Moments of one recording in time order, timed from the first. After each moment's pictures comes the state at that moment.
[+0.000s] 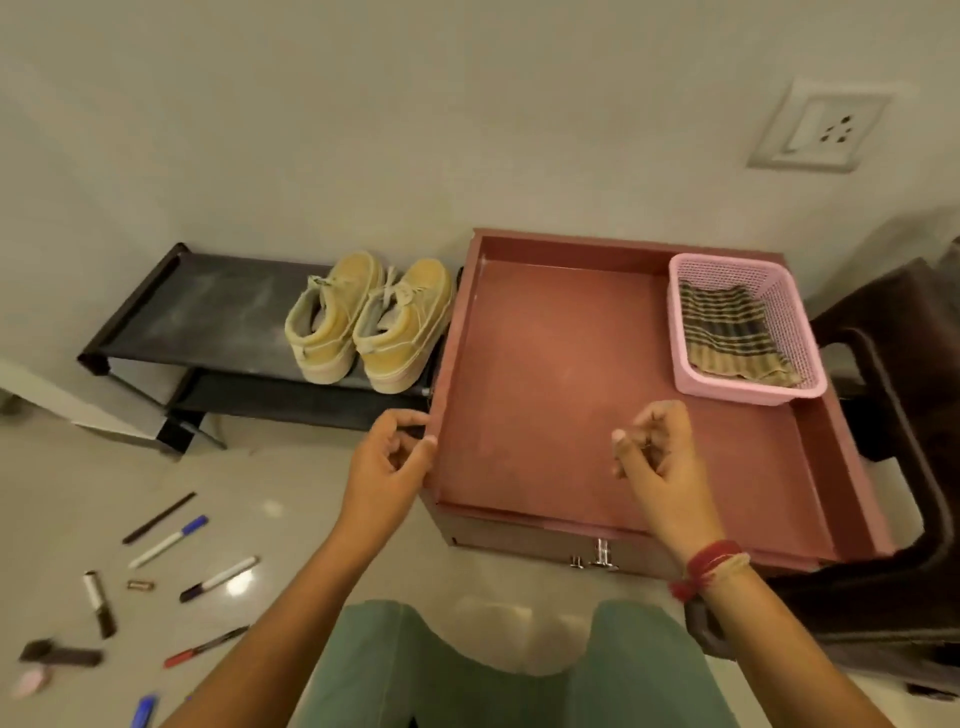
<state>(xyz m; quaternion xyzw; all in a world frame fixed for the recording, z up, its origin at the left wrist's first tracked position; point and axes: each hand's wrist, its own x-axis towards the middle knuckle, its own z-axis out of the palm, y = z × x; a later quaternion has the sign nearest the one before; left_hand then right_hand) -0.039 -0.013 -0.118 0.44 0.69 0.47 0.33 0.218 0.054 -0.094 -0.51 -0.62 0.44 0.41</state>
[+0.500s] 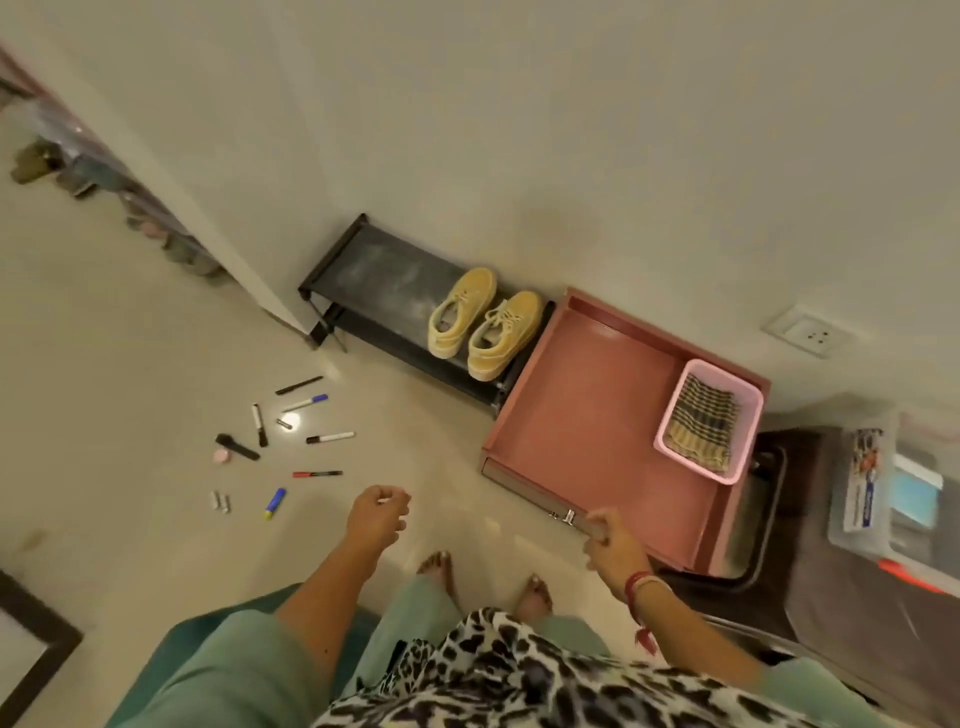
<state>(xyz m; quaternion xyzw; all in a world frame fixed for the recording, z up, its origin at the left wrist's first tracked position) -0.040 -0.161 0.095 -0.04 0.79 0.37 0.48 0.237 -0.005 0.065 -0.62 -0.60 0.50 -0.07</state>
